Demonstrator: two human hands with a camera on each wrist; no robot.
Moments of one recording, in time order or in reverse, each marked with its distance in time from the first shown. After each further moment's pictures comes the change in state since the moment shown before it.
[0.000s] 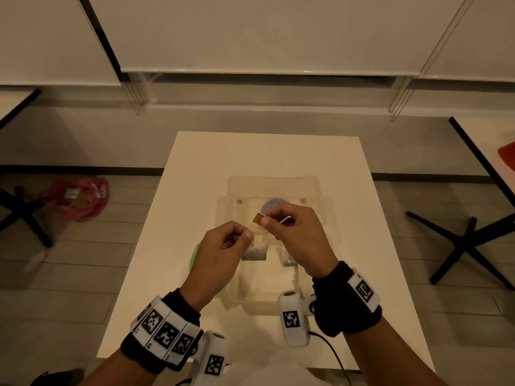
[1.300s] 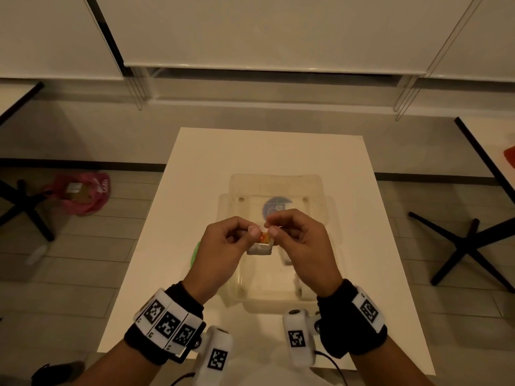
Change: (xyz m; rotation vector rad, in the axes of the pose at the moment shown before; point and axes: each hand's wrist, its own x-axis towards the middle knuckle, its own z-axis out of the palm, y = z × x) left_hand 0.003 0.008 0.001 -0.136 -0.023 0.007; right_hand -0.021 0.019 0.001 0.231 -0.015 -0.124
